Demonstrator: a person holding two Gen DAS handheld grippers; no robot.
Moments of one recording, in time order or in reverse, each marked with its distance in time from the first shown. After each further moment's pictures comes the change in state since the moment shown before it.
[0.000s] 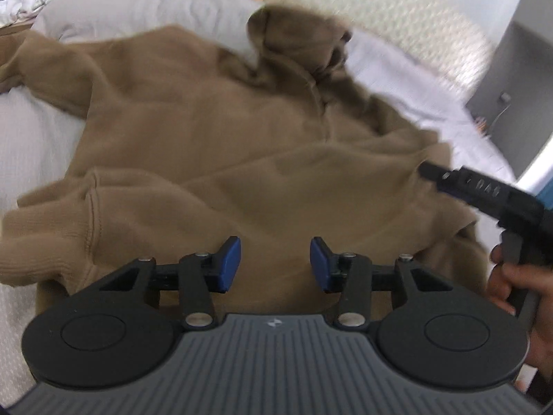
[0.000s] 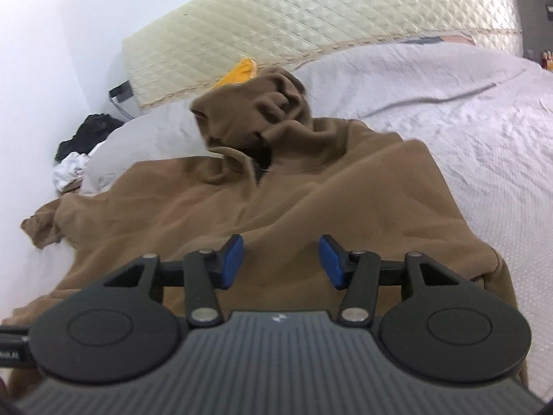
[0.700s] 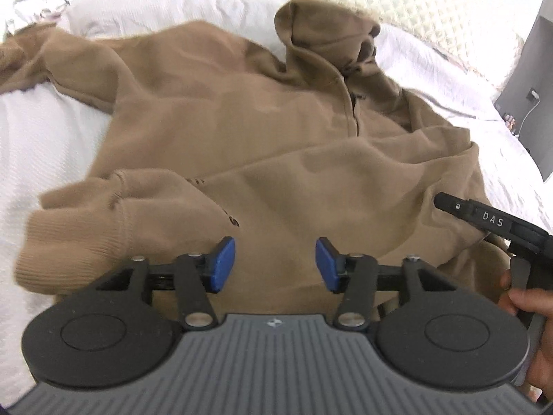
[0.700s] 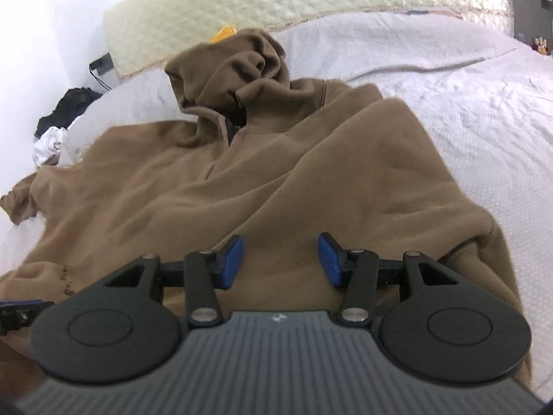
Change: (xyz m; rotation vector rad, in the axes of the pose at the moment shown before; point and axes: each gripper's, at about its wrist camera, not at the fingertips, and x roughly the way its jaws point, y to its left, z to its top) left arm -0.008 -0.006 0.001 -0.010 -0.014 0.106; right arm 0.007 -0.005 -0.021 -0.017 0.076 -0.064
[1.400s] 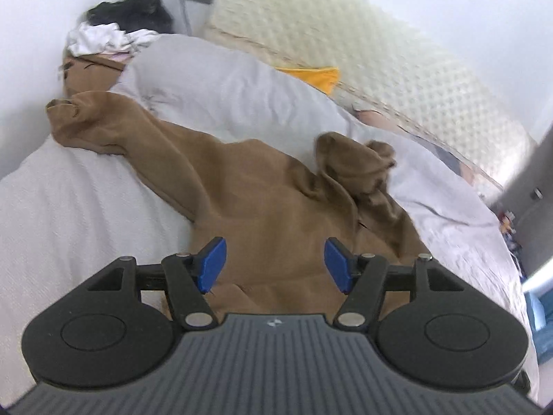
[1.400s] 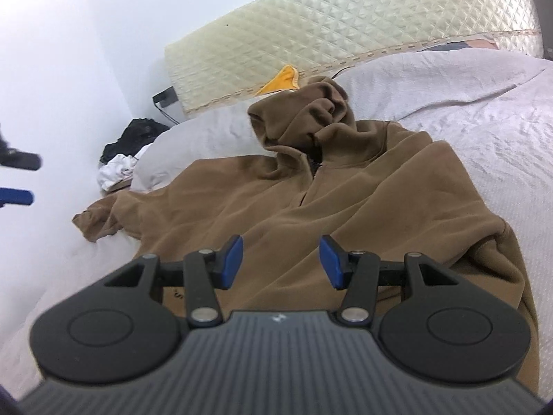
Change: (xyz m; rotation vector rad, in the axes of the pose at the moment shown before) left arm -0.158 0.050 0.124 -0.229 -0.139 0.052; right arm -0.082 0.036 -0.002 0.011 -0.094 0.206
